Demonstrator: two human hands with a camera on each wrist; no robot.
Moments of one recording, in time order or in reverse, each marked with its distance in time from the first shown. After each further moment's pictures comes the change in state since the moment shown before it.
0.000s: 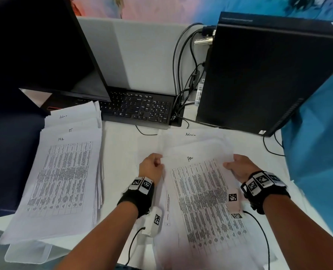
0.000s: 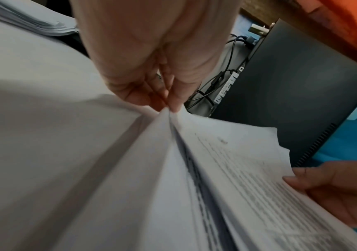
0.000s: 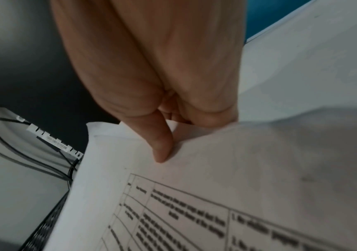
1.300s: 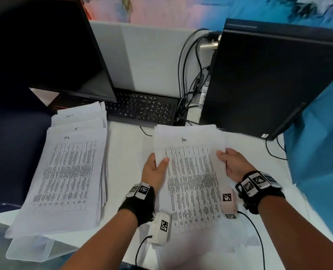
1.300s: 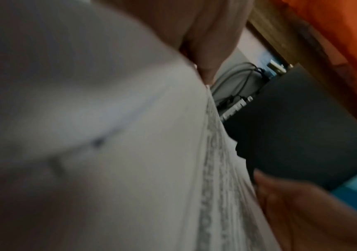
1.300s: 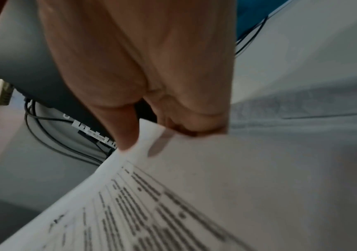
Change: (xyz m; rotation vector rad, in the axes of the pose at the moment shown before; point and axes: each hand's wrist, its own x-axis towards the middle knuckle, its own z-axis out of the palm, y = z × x) left_hand -0.032 0.011 -0.005 -0.537 0.016 0.028; right_hand -0.099 -0.084 0.047 0.342 -0.085 -0.106
